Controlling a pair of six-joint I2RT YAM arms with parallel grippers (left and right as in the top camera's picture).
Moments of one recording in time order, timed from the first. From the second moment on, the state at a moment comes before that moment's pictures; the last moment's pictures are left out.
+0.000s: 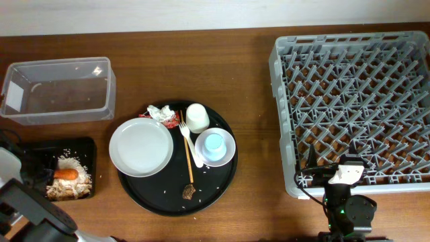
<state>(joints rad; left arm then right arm) 0.79 1.77 1.17 -0.86 0.07 -0.66 -0.08 0.01 0.01 -0.07 0.01 -0.03</state>
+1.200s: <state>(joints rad) -0.46 1.27 1.00 -1.07 0.19 -0.48 -0.08 0.01 0.01 -0.07 0.01 -0.03</state>
